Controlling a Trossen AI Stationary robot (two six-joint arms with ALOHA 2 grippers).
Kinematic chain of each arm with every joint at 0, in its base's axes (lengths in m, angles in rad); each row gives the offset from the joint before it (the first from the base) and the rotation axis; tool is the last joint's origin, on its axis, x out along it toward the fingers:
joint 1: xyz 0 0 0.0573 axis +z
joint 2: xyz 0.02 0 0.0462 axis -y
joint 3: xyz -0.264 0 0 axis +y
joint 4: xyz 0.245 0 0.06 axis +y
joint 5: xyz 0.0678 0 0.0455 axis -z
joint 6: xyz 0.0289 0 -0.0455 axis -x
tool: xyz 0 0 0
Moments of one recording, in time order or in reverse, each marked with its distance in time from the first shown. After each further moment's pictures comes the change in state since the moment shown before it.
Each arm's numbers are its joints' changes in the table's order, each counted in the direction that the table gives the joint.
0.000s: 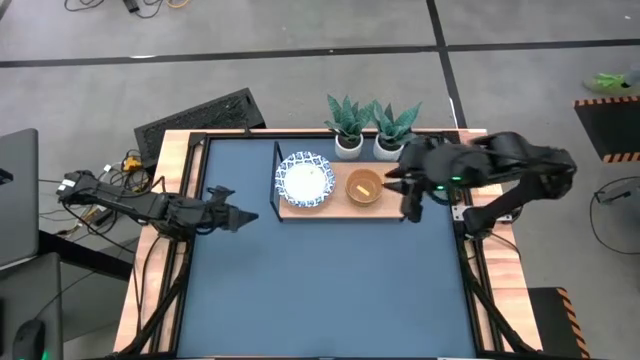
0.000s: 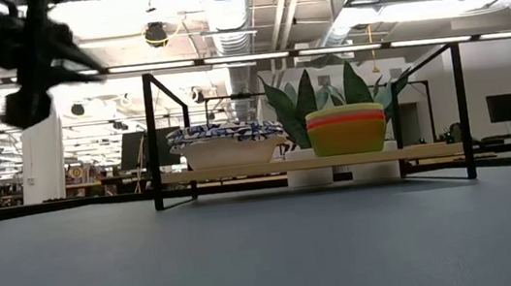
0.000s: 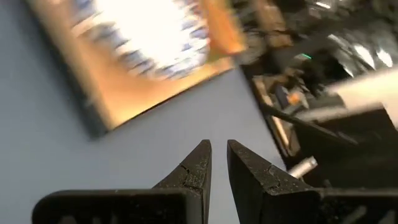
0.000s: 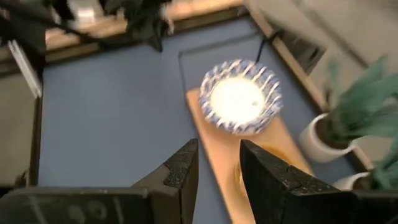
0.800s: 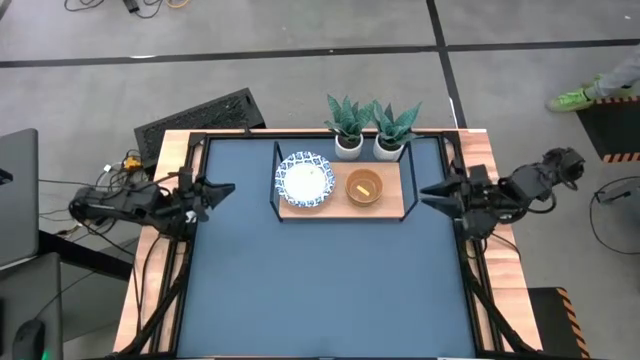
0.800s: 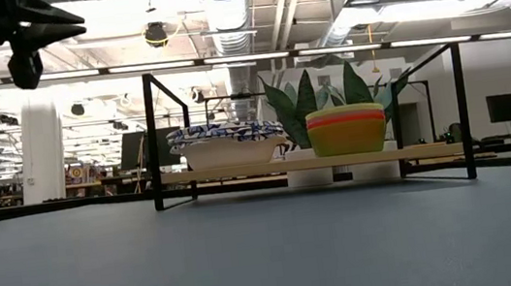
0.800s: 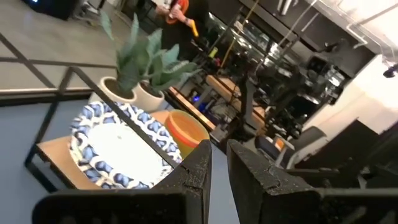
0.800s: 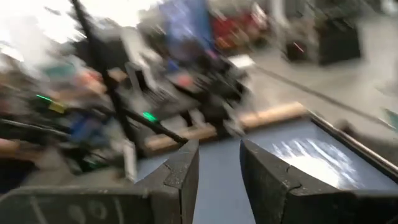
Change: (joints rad) left arm 0.070 0.427 0.000 0.027 -0.116 -0.557; right arm 0.327 0.832 1.050 -0.956 0.178 0.128
